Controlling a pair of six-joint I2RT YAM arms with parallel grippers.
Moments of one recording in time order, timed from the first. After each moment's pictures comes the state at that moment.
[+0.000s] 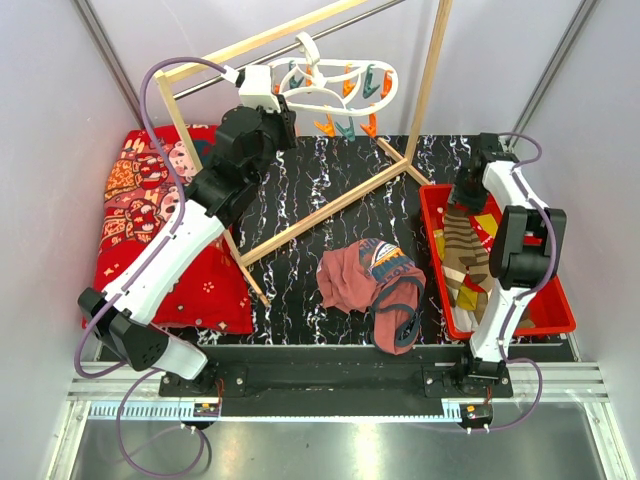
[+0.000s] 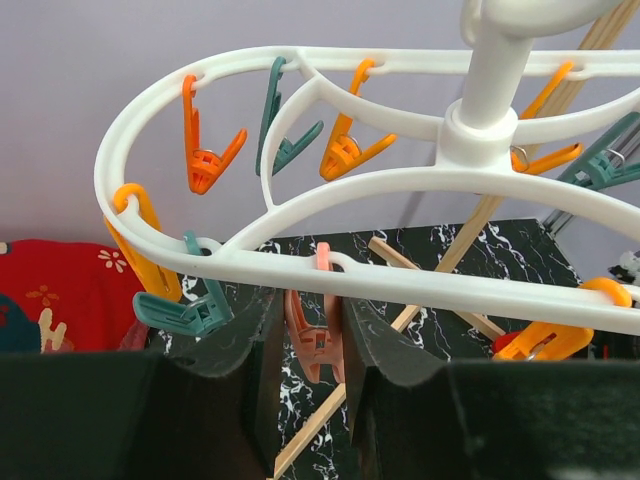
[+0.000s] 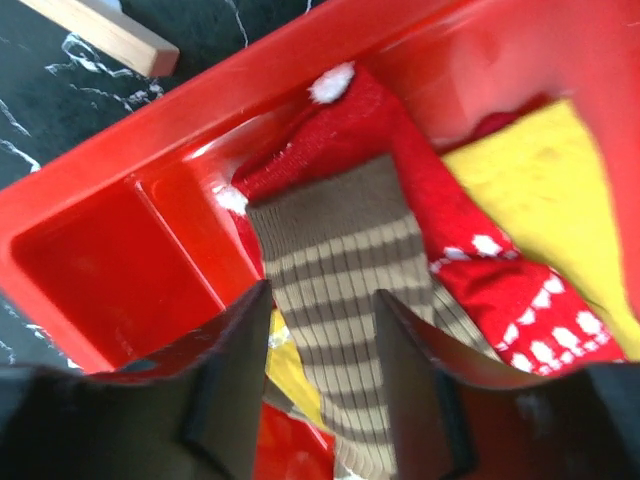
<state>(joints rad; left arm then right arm) -0.60 1.46 1.63 -0.17 -0.36 -0.18 -0.09 1.98 1.63 -0.78 0.08 0.31</state>
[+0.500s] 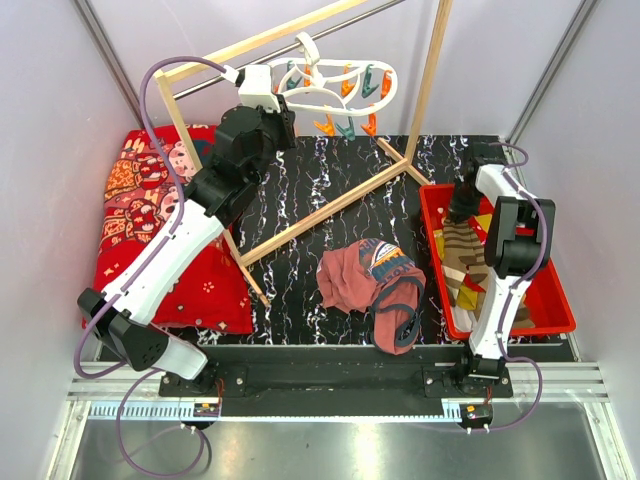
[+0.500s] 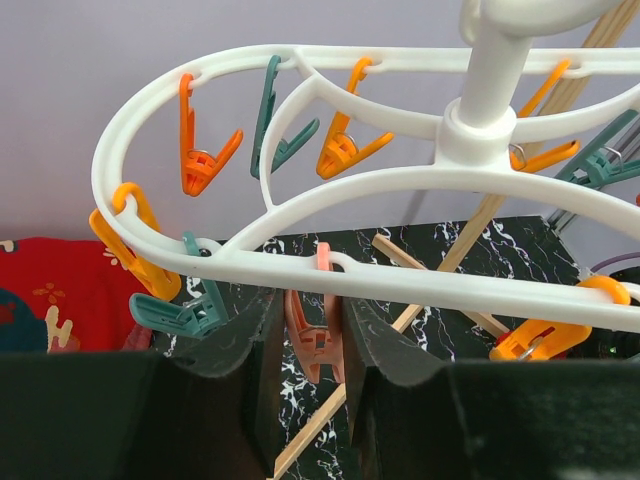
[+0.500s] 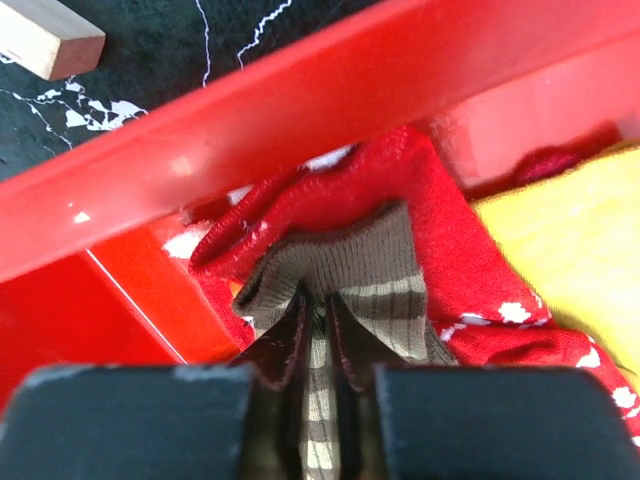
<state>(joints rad) -0.60 1.46 1.64 -0.19 -0.36 -0.17 -0.09 2.13 1.64 -0.76 0.06 0.24</state>
